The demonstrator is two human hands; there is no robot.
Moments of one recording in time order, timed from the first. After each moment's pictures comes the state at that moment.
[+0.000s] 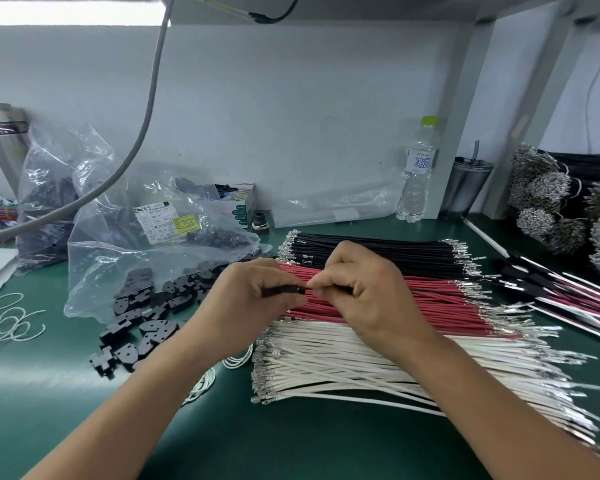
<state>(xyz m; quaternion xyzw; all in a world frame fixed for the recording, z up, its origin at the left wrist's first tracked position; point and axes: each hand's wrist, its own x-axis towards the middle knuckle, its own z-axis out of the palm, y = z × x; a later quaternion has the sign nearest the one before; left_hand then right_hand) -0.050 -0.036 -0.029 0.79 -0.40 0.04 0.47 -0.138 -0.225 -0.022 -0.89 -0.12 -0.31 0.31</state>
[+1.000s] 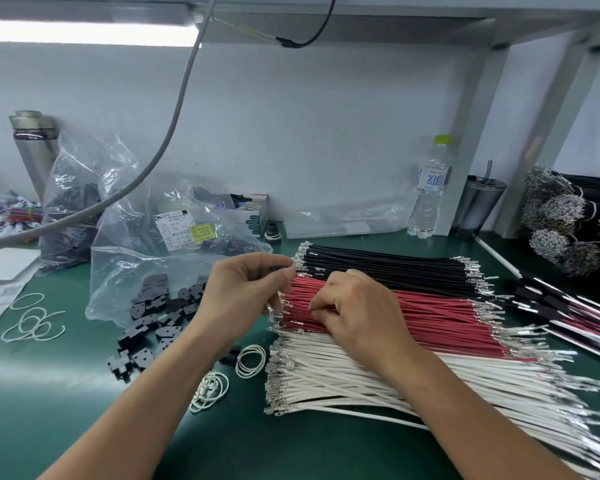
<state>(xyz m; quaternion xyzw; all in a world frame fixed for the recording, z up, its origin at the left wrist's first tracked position) -0.029 -0.033 -0.031 0.70 -0.25 -0.02 0.66 -0.112 -0.210 -0.039 -0.95 -0.04 -0.28 0.12</state>
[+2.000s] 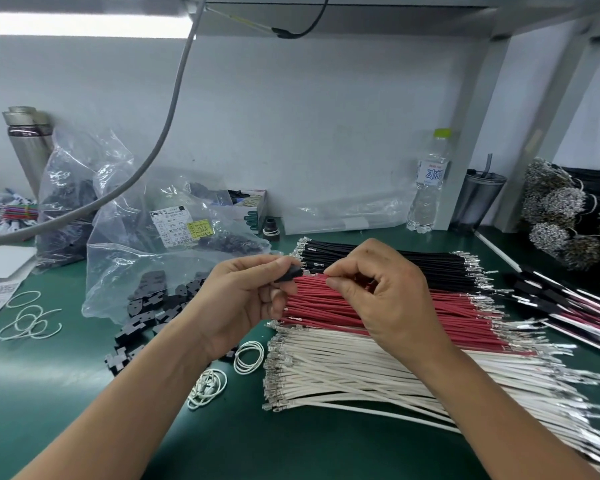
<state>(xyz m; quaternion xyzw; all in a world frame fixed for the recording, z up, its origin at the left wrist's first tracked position) -0.040 -0.028 -0.017 0.53 -0.21 -0.26 0.78 -0.138 -0.220 -0.016 -0.85 -0.09 -0.37 0.36</state>
